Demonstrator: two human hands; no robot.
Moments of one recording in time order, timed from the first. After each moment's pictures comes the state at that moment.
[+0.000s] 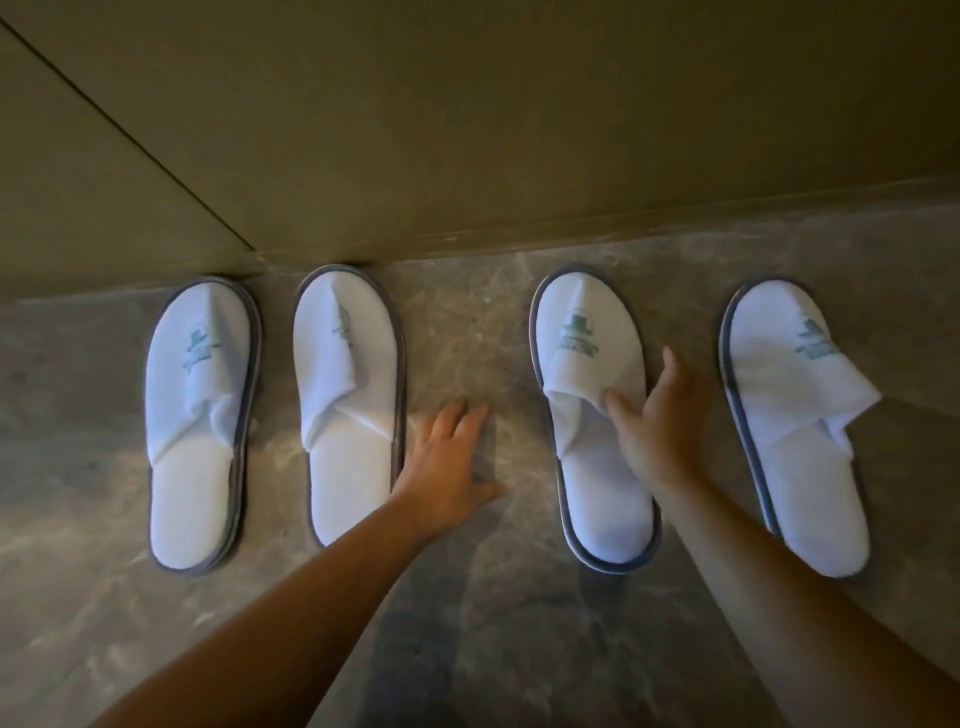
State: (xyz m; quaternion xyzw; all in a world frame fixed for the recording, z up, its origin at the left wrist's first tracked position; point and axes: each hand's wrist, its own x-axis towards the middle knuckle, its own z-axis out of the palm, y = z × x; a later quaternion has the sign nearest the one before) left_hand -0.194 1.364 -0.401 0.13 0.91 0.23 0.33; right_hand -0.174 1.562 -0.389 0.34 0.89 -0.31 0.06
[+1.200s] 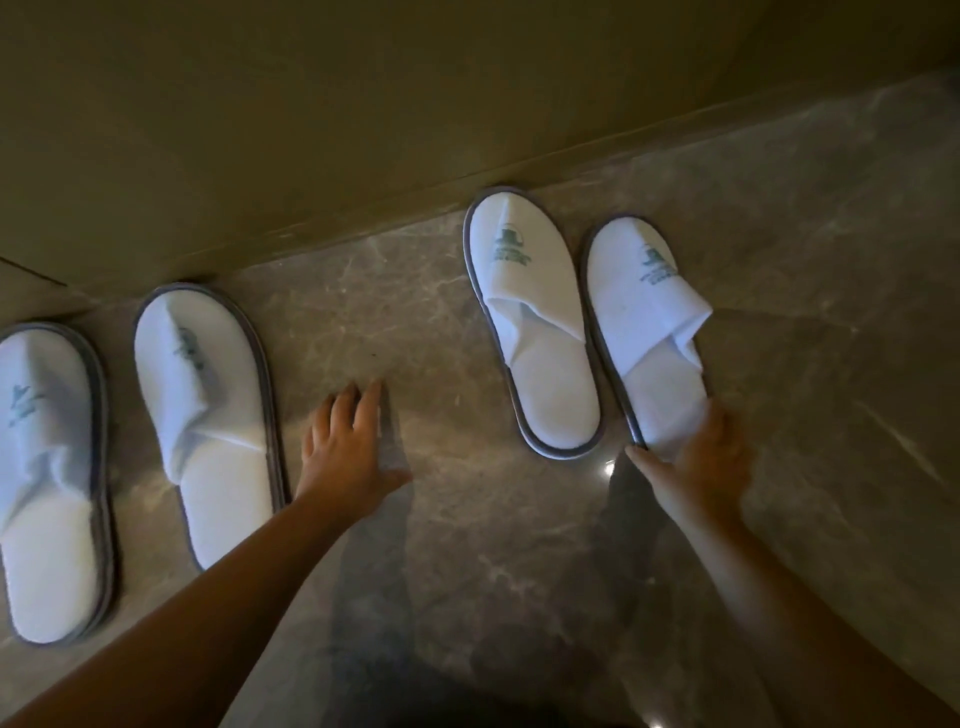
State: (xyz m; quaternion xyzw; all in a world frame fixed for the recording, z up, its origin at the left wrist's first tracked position) left_hand -0.186 1.391 -0.412 0.14 0.94 0.13 0.27; right_hand -0.040 1.654 -0.413 0.49 0.85 -0.18 0.06
